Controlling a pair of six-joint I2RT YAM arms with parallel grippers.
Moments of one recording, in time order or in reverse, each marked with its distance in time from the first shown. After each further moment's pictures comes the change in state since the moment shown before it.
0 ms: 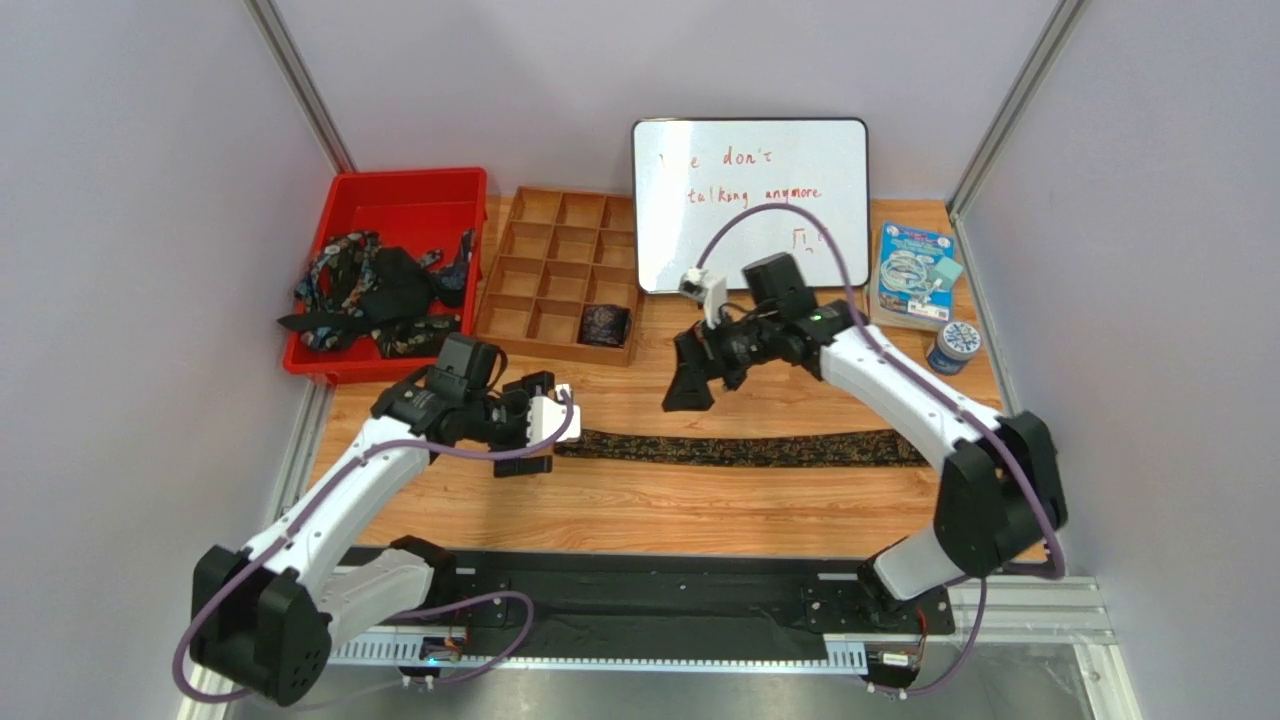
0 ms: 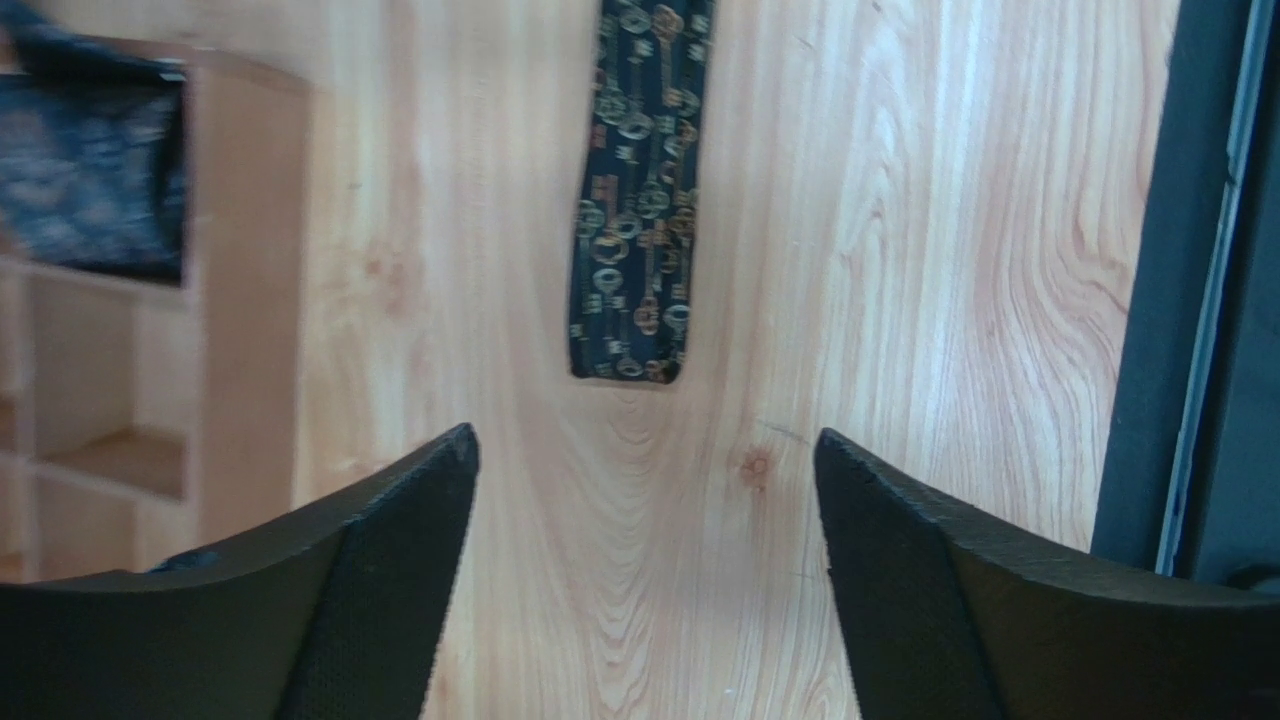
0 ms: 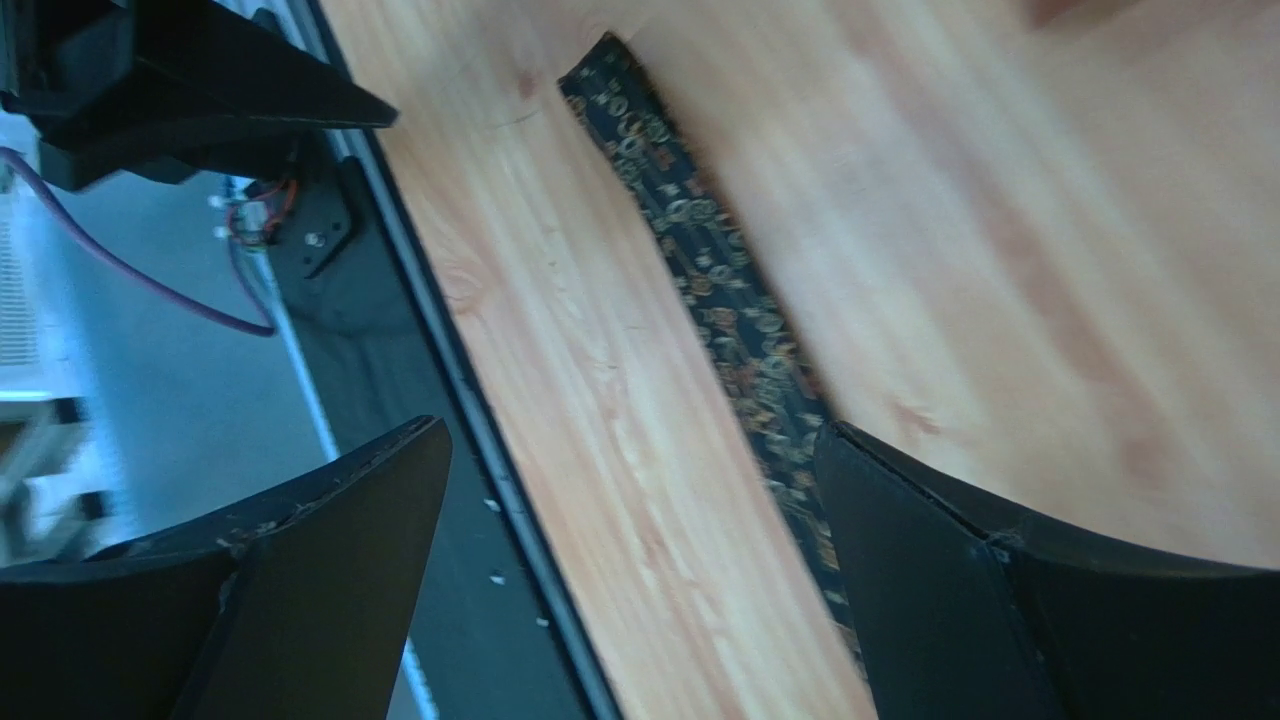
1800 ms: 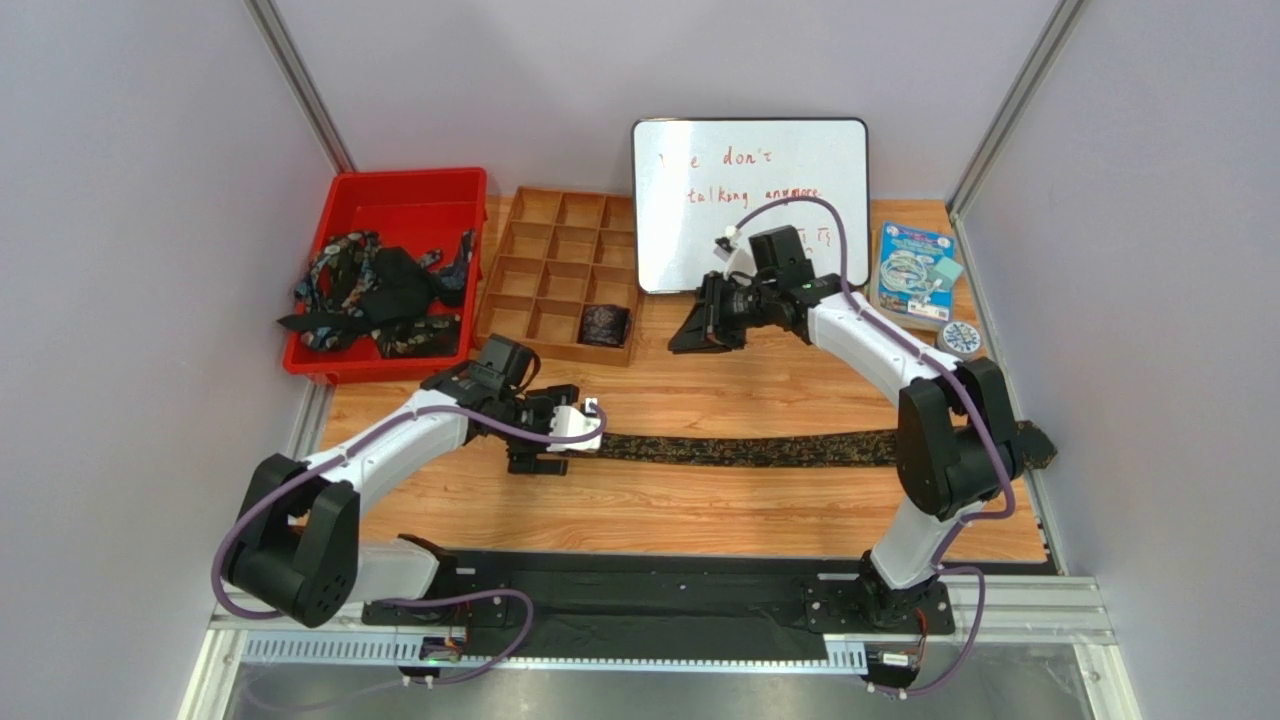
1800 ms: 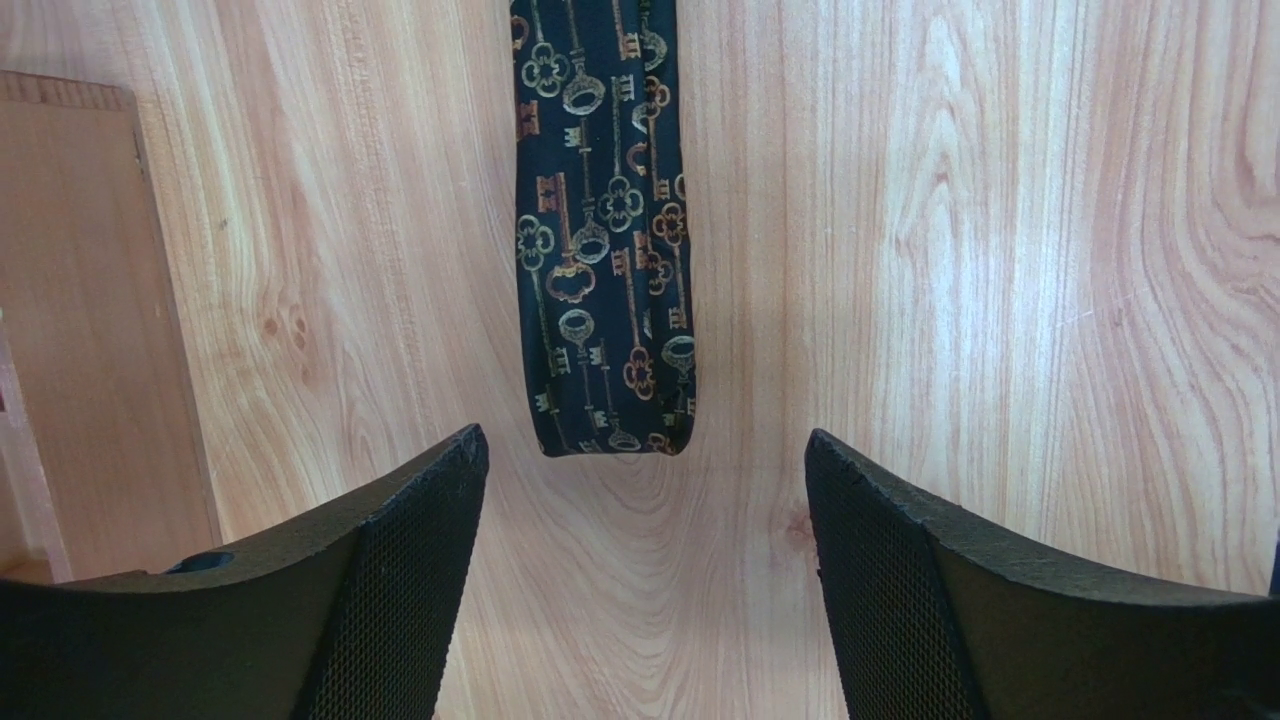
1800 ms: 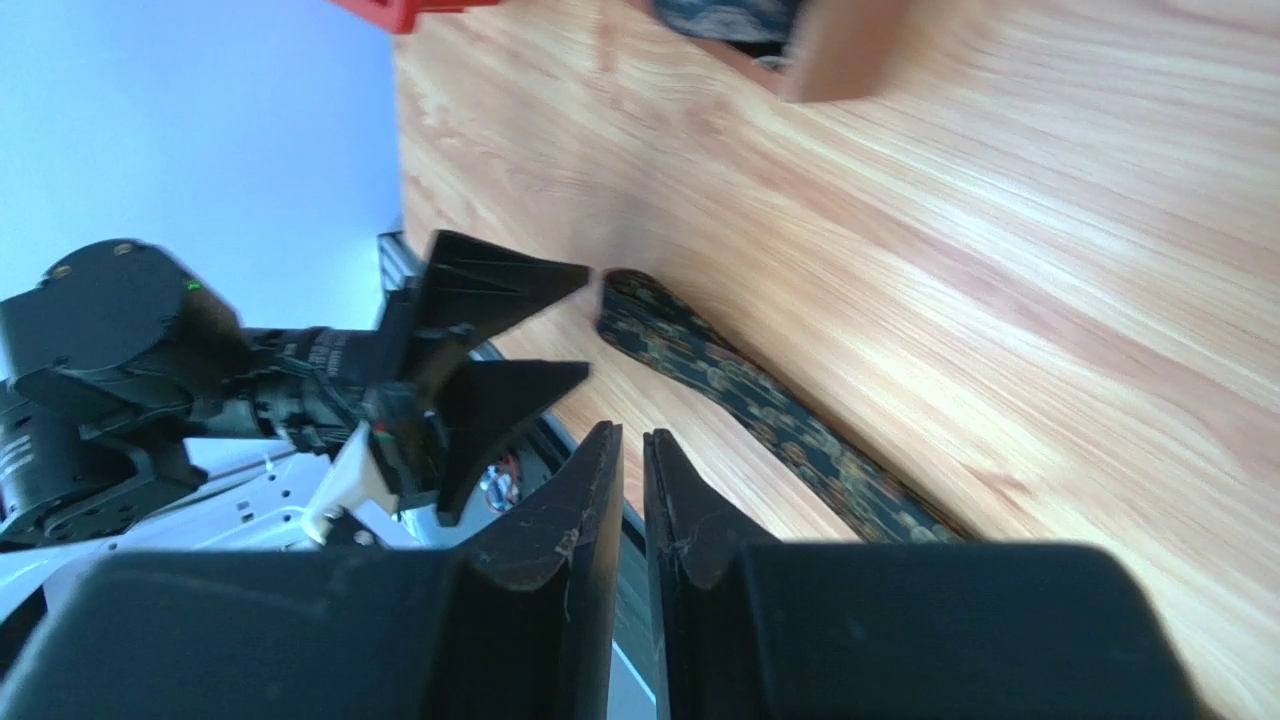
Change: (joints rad) left arm -0.056 0.291 -0.035 0.159 -0.064 0.129; right arm -0.064 0.267 0.116 0.219 0.027 0.739
